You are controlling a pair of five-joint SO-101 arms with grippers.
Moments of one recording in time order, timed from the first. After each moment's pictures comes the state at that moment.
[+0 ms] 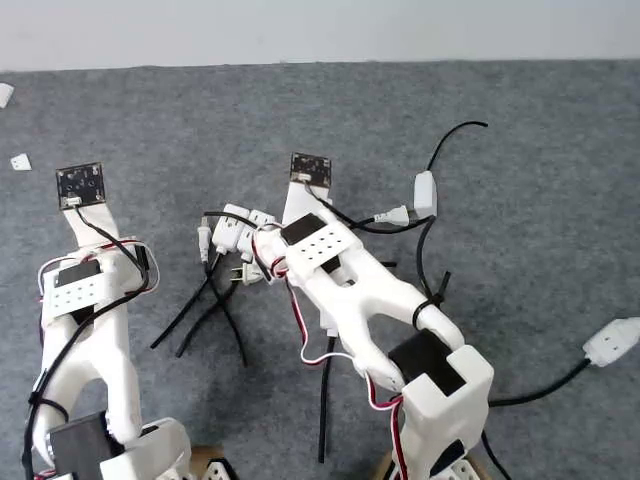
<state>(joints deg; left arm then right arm) -23.9 -13.5 48.7 36.9 -1.5 -36.5 16.7 10.2 52.7 -41.9</state>
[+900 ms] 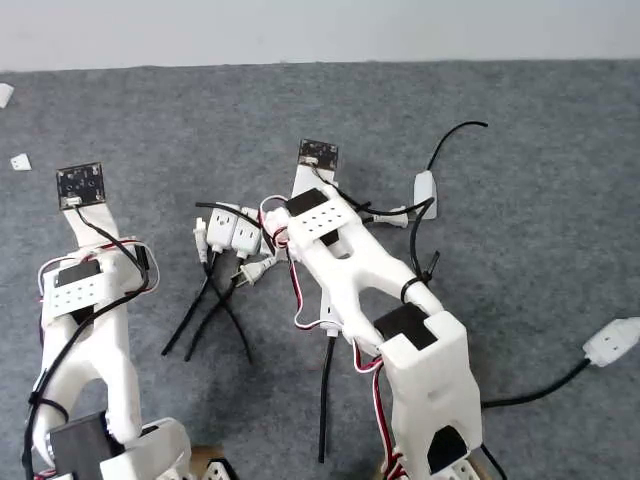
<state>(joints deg) -23.9 -13.5 48.7 36.9 -1.5 -33.0 30.5 -6.5 60.1 -39.3</state>
